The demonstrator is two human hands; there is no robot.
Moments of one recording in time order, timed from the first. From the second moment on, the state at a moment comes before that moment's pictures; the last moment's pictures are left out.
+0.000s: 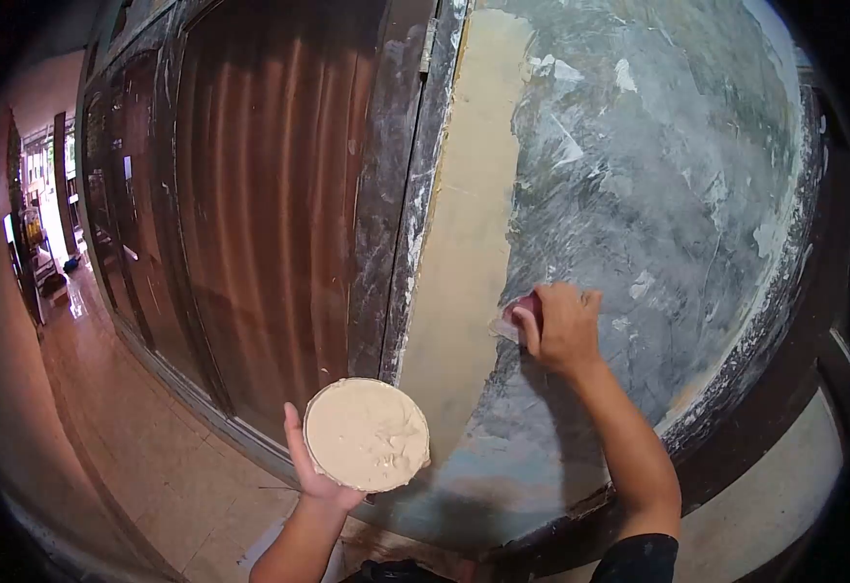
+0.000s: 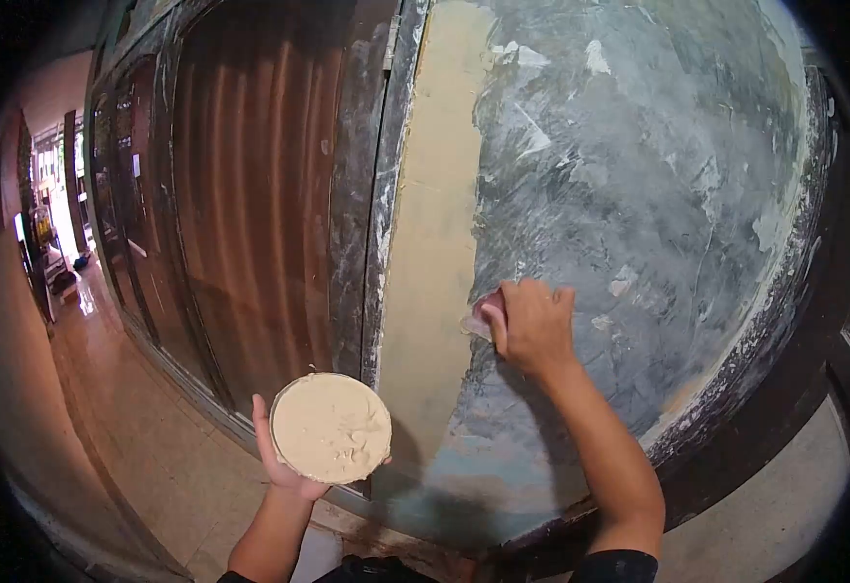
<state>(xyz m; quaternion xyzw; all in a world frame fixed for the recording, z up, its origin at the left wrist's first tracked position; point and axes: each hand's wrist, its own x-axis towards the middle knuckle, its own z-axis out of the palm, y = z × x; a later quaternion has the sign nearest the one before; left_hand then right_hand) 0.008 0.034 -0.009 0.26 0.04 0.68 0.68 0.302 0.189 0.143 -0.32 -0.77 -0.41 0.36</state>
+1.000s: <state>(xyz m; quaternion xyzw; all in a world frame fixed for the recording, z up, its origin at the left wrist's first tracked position) 0.002 0.039 0.003 0.24 -0.02 0.67 0.70 0.298 0.197 0.182 -0.26 -0.68 -0.47 0.49</state>
